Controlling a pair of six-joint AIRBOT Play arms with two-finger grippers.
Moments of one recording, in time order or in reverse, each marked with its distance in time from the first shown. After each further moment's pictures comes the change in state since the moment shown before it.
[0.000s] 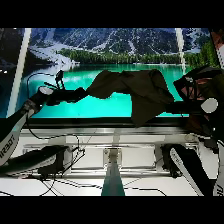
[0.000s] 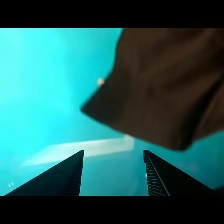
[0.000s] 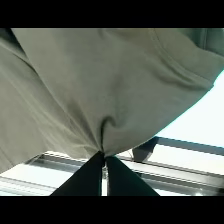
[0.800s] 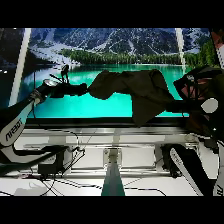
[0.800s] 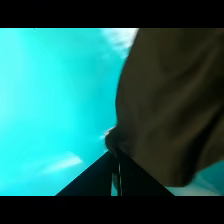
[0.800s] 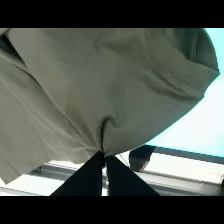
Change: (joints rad) left arm -0.004 -0.154 0.192 -0.043 -0.081 0.182; right arm -0.002 0.004 0.013 -0.001 -0.034 0.001
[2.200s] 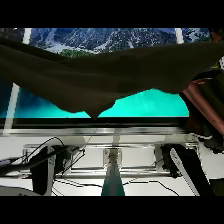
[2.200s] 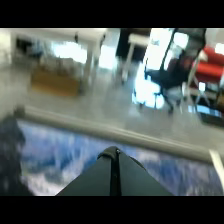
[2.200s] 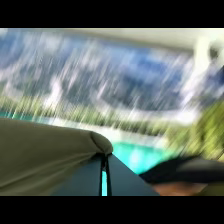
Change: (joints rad) left arm 0.752 0.875 0.384 0.240 -0.087 -0.205; right arm 0.000 0.064 0.781 -0.069 0.119 0.000
